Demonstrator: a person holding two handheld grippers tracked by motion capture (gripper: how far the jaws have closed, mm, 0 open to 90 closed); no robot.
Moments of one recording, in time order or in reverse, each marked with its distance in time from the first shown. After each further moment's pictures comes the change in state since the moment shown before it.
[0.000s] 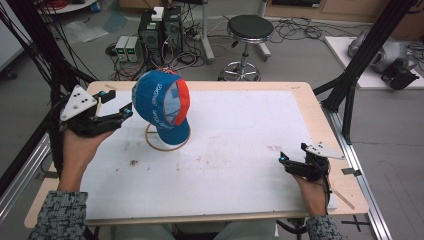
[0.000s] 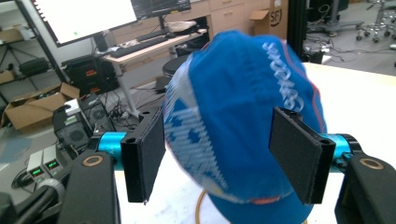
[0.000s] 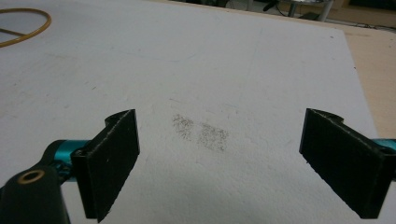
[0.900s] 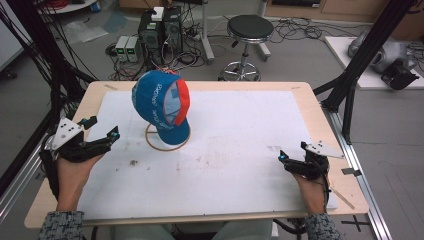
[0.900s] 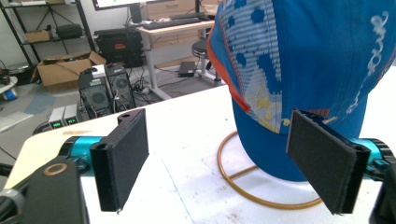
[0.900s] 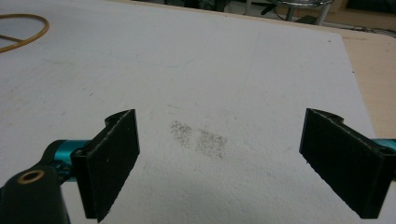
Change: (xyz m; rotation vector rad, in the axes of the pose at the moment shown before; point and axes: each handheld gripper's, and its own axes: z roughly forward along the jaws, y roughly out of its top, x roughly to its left) left arm 0.010 -0.085 -0.022 0.031 0.112 -0.134; right arm 0.000 0.002 0.003 -0.013 -0.005 0.002
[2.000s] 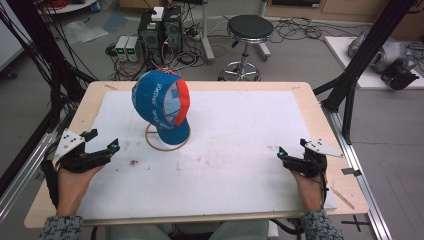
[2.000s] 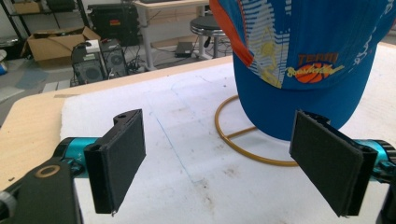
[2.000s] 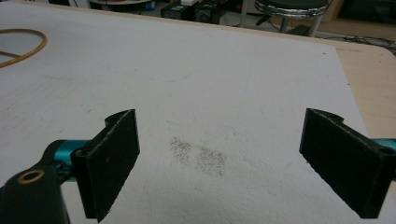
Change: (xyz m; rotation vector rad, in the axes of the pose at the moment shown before) left arm 0.001 -0.031 -0.008 0.069 -0.006 -0.036; right arm 0.003 0.005 0.004 -0.037 -0.018 0.013
